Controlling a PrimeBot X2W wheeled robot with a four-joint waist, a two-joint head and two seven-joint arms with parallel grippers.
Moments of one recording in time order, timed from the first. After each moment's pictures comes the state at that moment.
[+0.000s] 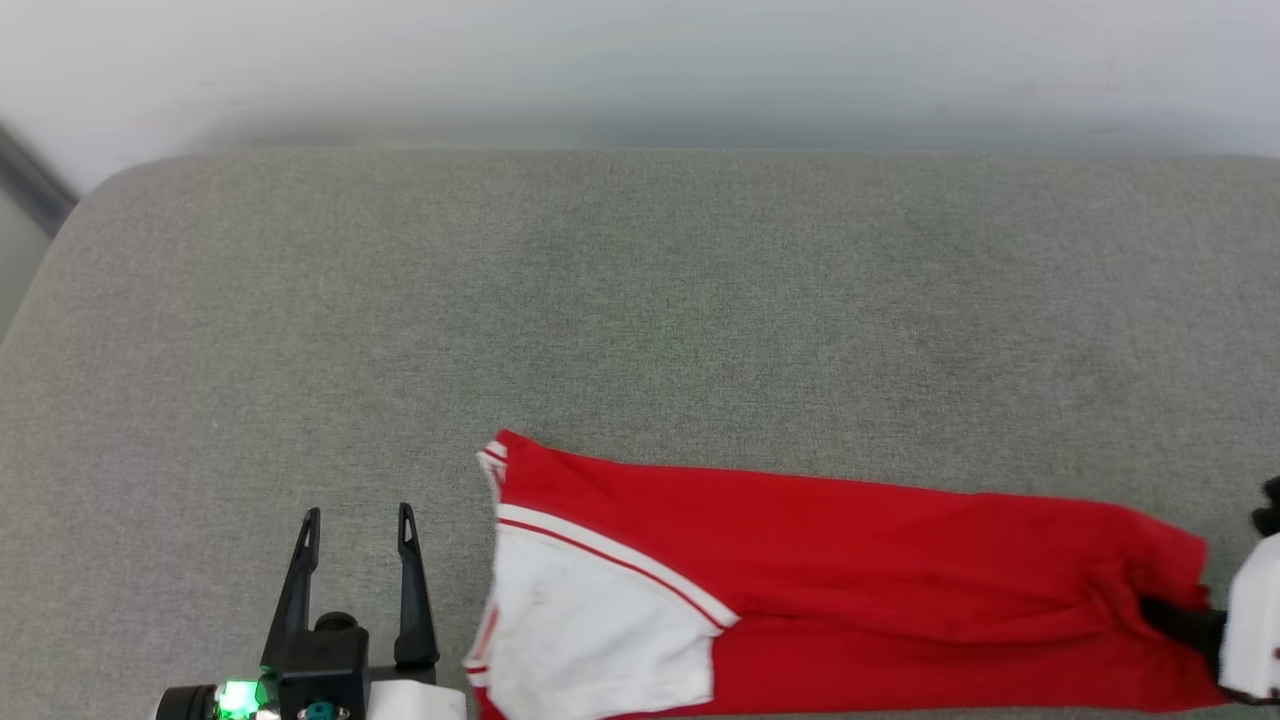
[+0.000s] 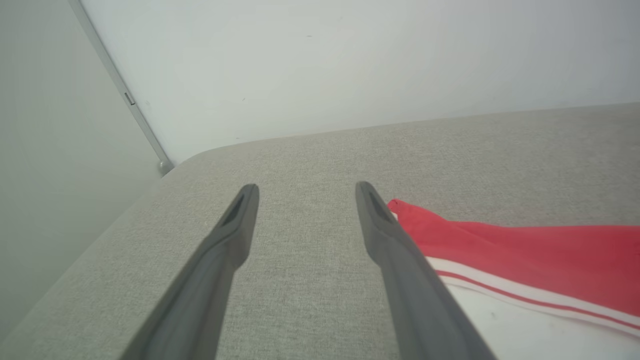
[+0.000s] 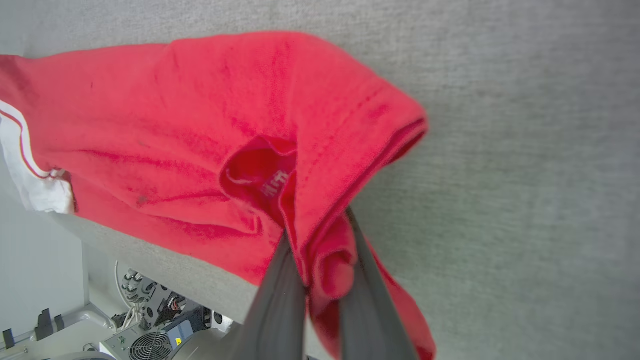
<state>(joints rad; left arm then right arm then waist) 0.09 0.18 -0.22 -0.03 -0.07 0.34 -0.26 -0.22 -0.74 0.41 0.35 1.19 0.13 0.59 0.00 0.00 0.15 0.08</state>
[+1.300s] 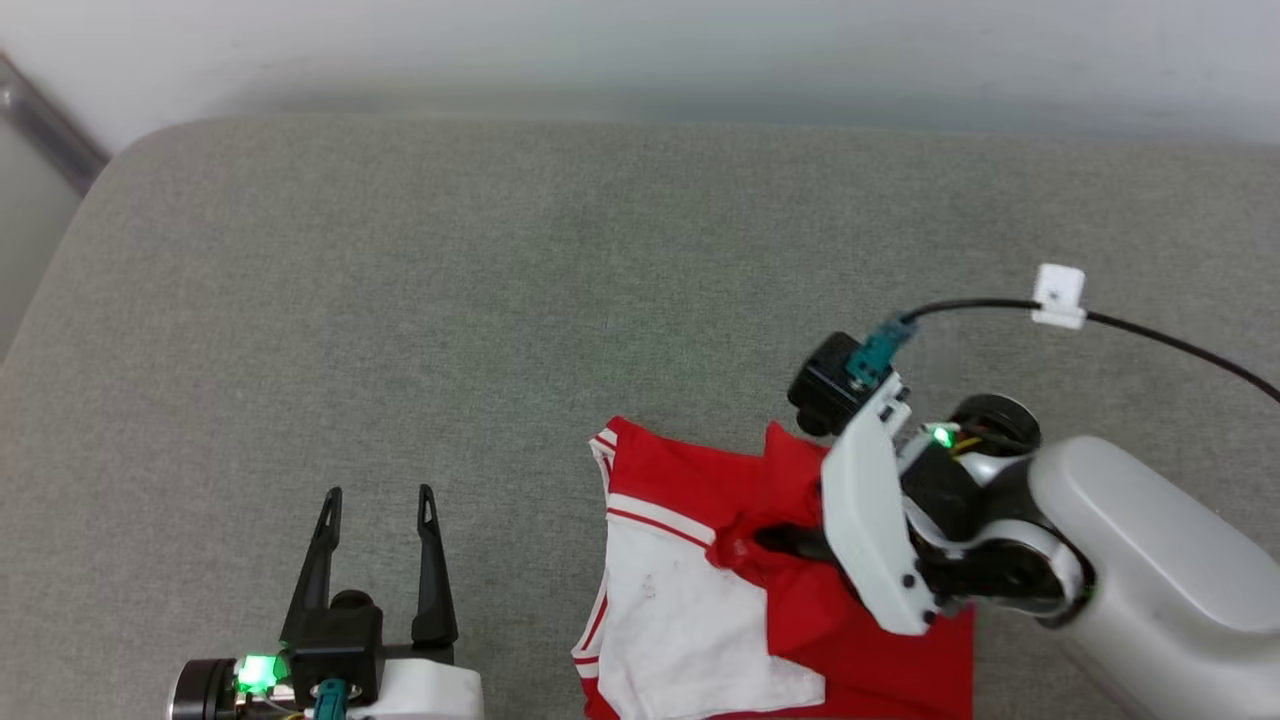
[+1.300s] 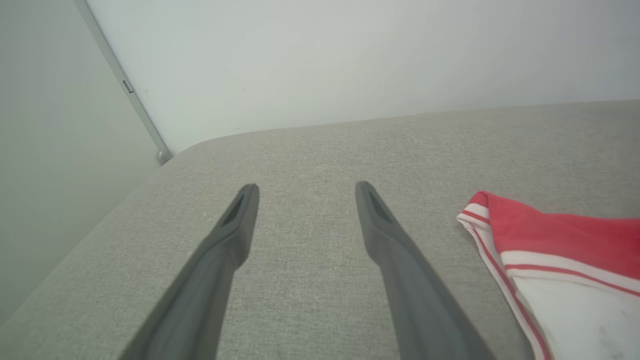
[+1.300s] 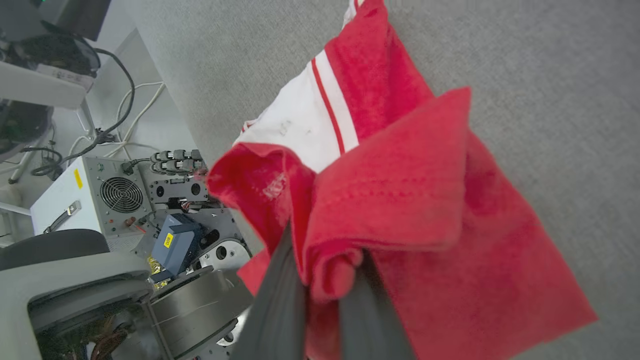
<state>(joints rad) 0.06 0.11 -0.17 -0.01 -0.02 0.25 -0.26 -0.65 -0.45 0.79 0.03 0.97 0.13 0.95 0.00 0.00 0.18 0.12</state>
